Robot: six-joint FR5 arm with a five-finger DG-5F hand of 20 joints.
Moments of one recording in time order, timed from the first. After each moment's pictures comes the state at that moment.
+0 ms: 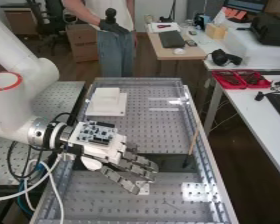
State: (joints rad) arm 1.31 -2.04 -1.98 -2.44 -1.66 -0.78
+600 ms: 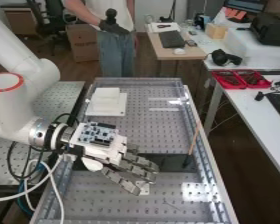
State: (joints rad) arm 1.31 -2.05 -1.98 -2.45 -1.66 -0.78
